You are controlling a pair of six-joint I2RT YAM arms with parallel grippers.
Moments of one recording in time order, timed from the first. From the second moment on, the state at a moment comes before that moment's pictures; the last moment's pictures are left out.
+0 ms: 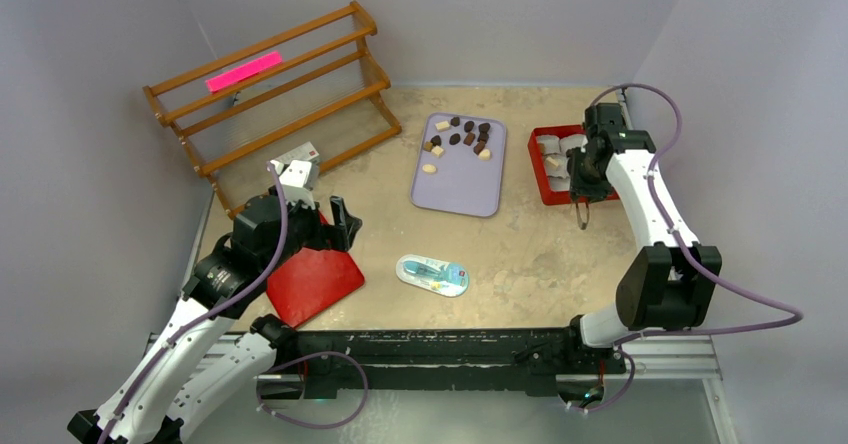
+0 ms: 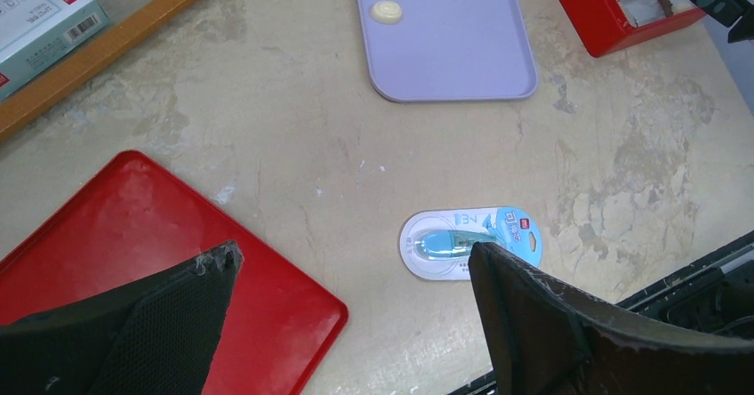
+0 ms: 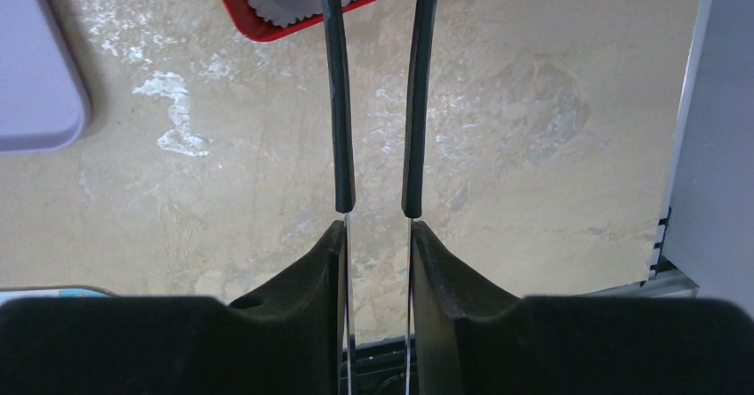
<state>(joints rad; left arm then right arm) -0.54 0.64 0.84 -0.62 -0.07 -0.33 -0.03 1.49 1.33 -1.04 0.13 0.15</state>
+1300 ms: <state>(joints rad) -0.54 0.64 0.84 -0.62 -0.06 -0.33 -0.17 1.60 1.32 -0.99 0.08 0.10</state>
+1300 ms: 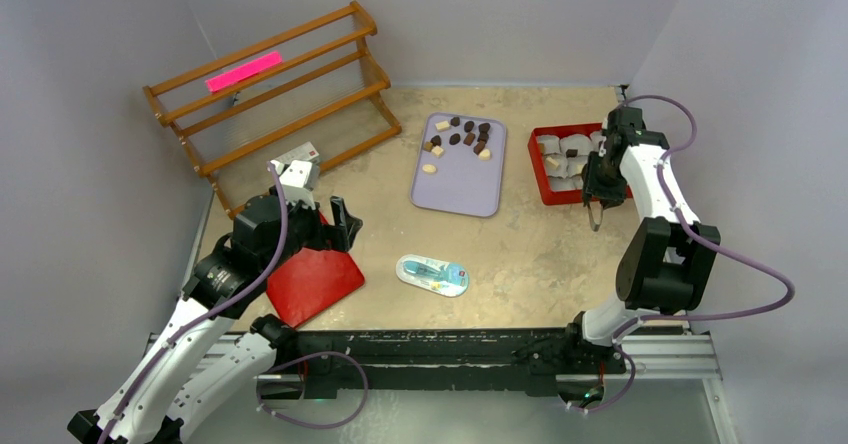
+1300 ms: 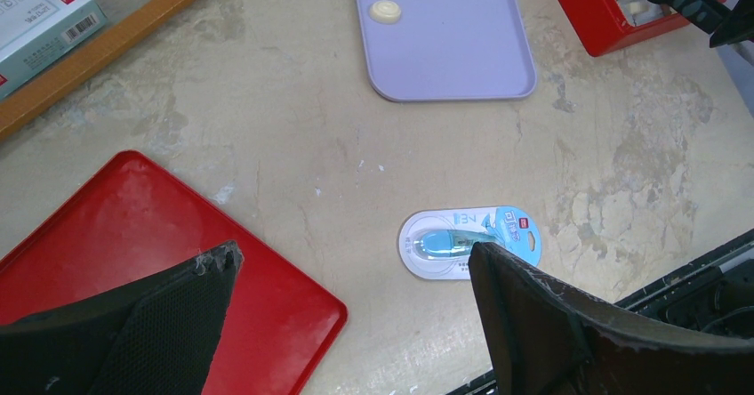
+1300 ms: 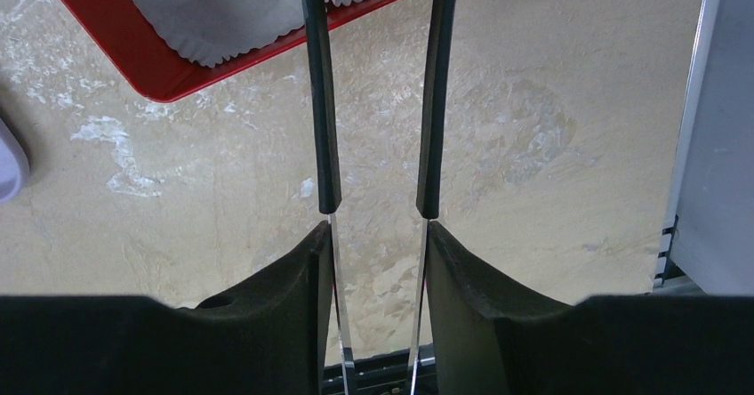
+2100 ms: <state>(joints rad) -0.54 0.64 0.84 -0.62 -0.07 -0.33 -0.16 1.50 1.34 -0.96 0.00 0.09</state>
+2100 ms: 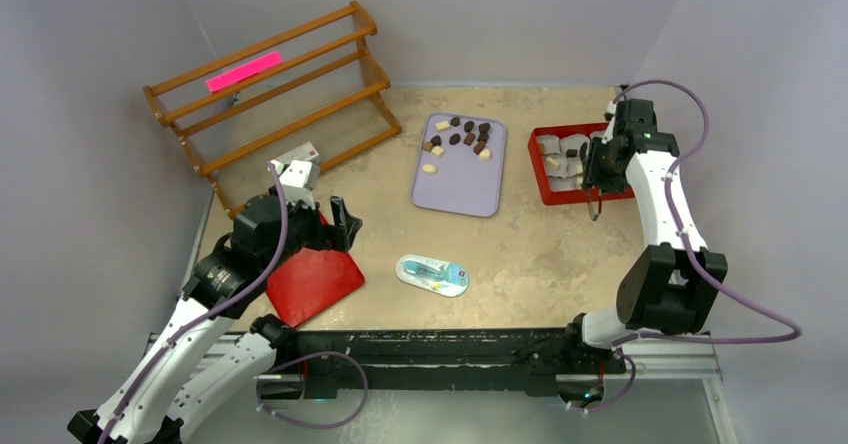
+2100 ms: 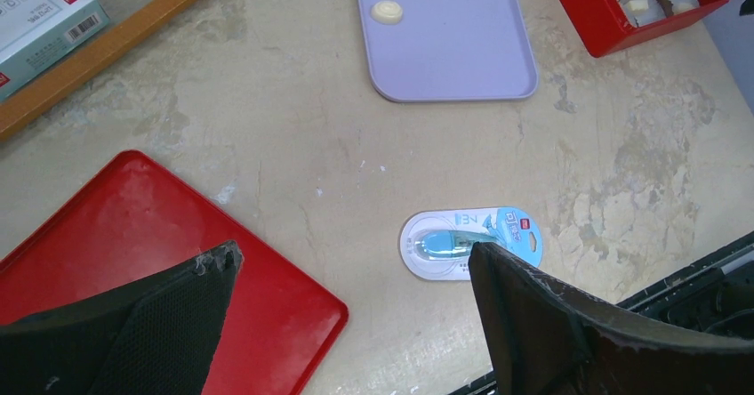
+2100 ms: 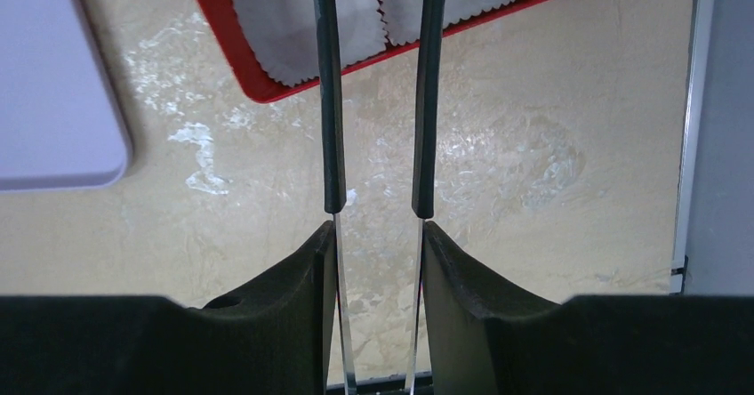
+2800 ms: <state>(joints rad) -0.54 0.63 0.84 -0.62 -0.09 -0.33 0.27 1.67 1.41 -0.78 0.01 0.12</state>
